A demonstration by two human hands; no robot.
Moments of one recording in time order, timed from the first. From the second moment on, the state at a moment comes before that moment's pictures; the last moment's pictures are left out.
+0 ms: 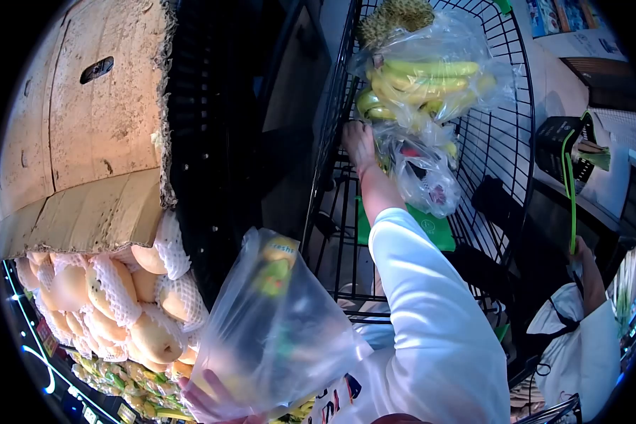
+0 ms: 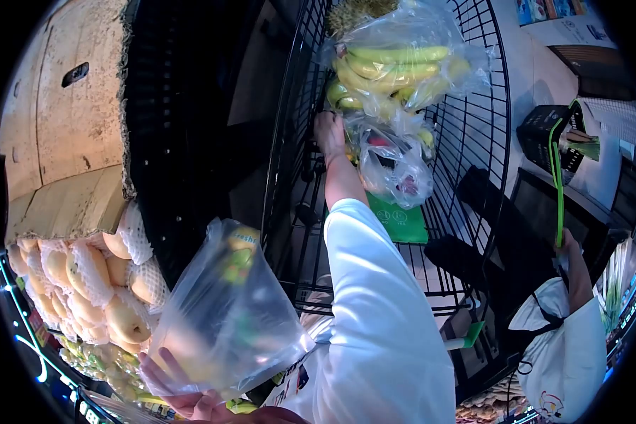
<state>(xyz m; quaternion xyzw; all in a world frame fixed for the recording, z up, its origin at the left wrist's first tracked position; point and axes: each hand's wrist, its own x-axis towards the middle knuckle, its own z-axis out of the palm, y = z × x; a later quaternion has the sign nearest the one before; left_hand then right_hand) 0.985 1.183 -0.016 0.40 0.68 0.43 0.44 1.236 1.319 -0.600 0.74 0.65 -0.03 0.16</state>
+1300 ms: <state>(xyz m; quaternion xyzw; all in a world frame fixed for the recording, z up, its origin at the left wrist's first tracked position) 0.934 1.168 -0.004 0.63 0.45 0.33 0.54 1.280 1.139 -0.091 -0.02 -0.06 0.69 0.72</state>
